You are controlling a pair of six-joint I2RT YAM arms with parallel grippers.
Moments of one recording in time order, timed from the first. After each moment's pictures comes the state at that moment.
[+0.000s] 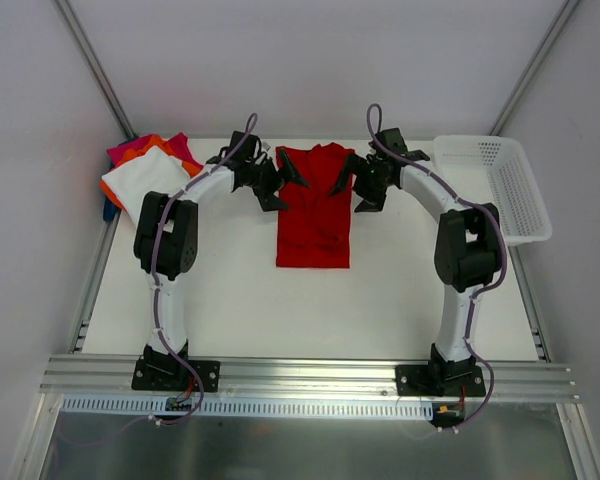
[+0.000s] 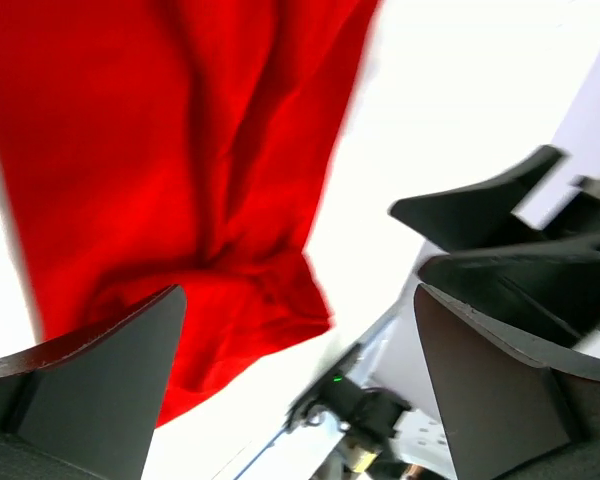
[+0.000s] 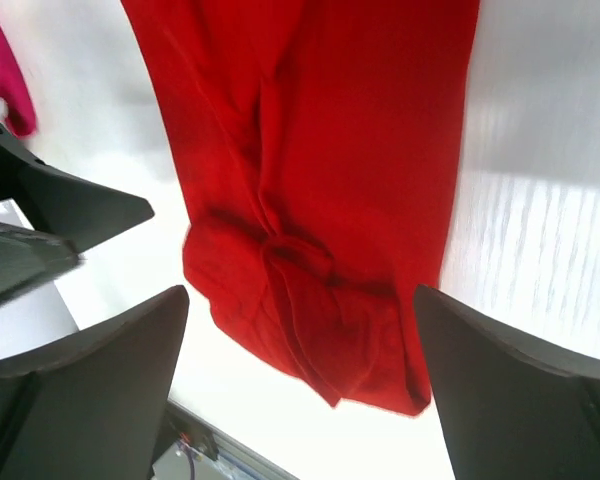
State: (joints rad) left arm -0.31 2.10 1.59 -0.36 0.63 -0.90; right arm 0.31 2.01 1.64 -0.67 -0.37 0.62
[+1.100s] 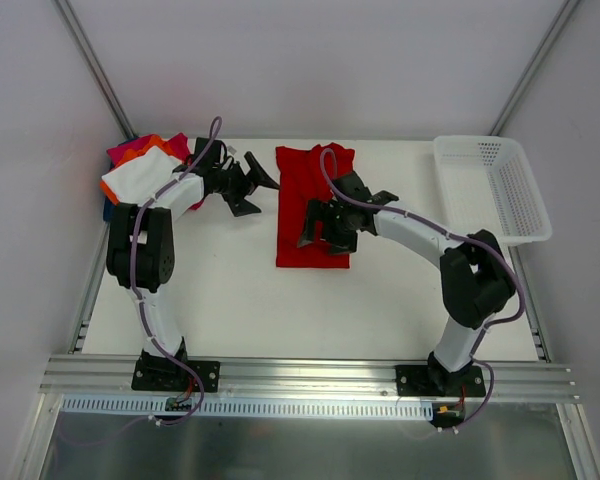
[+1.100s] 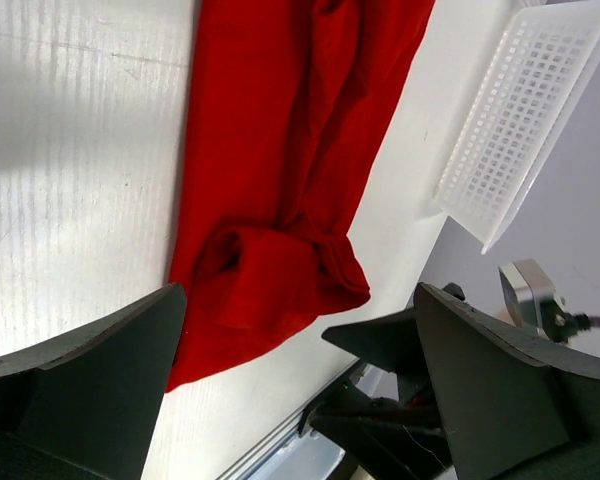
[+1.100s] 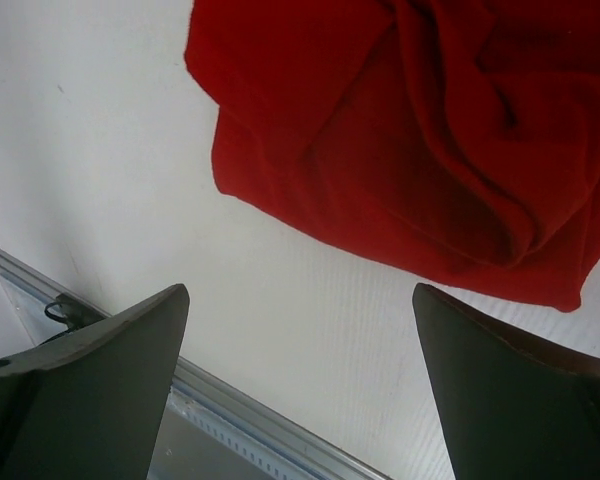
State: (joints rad) left arm -0.16 1.95 1.42 -0.35 0.64 -0.85; right arm 0.62 1.76 1.30 -0.56 -0.27 0.69
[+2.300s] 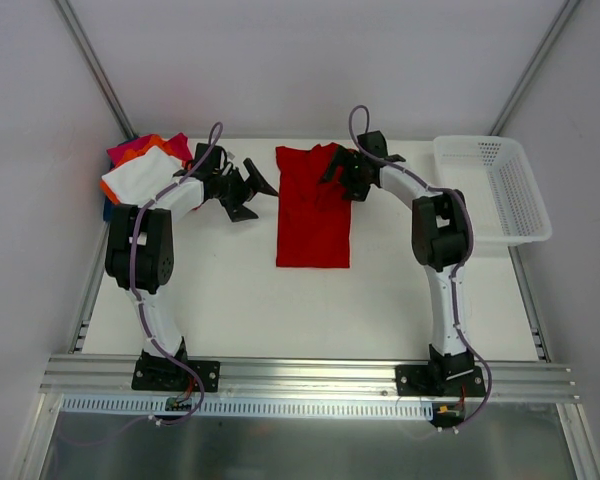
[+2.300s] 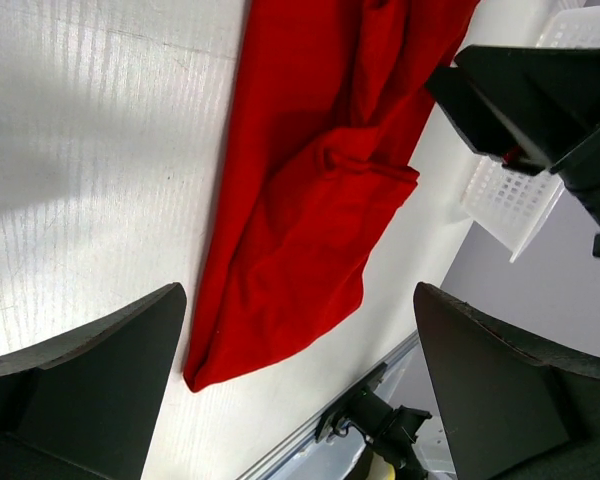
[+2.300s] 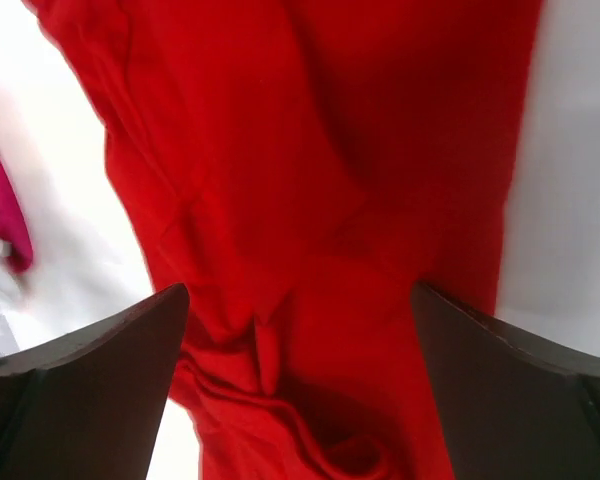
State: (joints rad) left arm -0.16 1.93 1.36 -0.34 0.59 -0.82; right arm 0.35 2.30 1.85 -0.43 -0.27 0.68
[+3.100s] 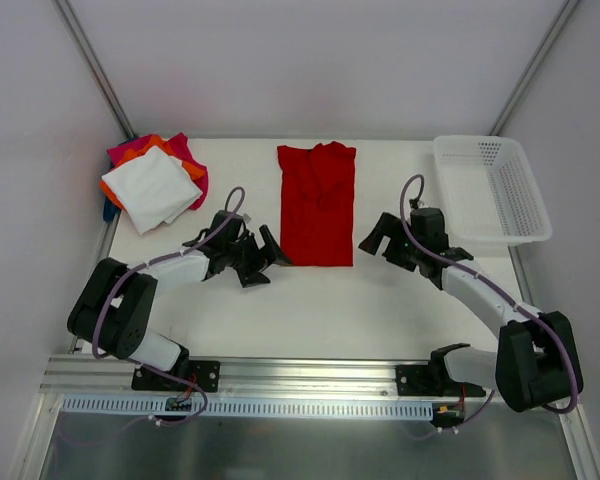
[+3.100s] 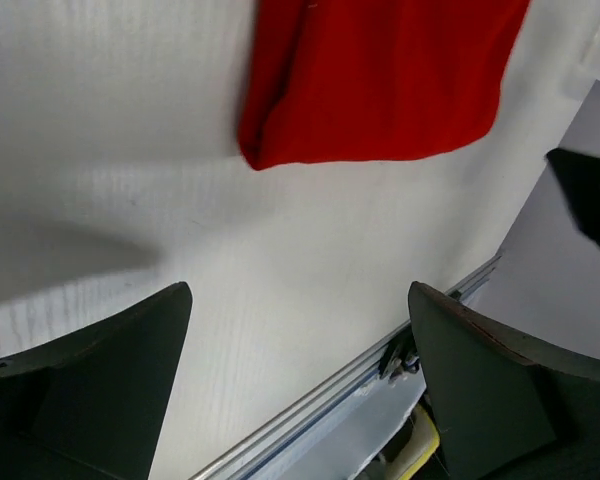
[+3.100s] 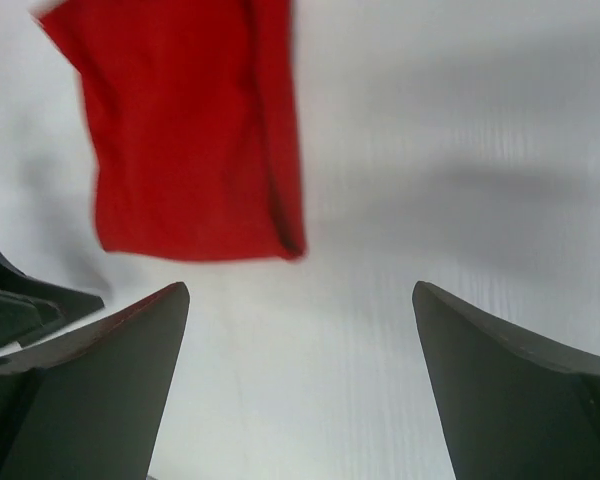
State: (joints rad) left arm -0.42 1.47 0.71 -0.11 0.44 -0.94; right arm 0.30 1.22 0.71 -0.18 -0.16 0.63
